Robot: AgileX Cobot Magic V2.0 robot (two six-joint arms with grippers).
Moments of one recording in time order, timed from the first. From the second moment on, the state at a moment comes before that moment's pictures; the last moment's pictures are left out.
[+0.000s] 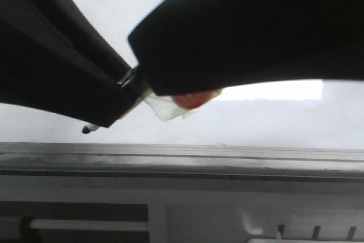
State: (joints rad) left arm -0.77 1.07 -0.70 -0.87 0.65 1.46; right arm 0.88 0.94 -0.57 1.04 0.26 -1.19
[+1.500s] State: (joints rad) left arm -0.59 0.32 -0.40 -0.94 0.22 1.05; right arm 0.76 0.82 -0.57 1.07 -0.19 -1.32
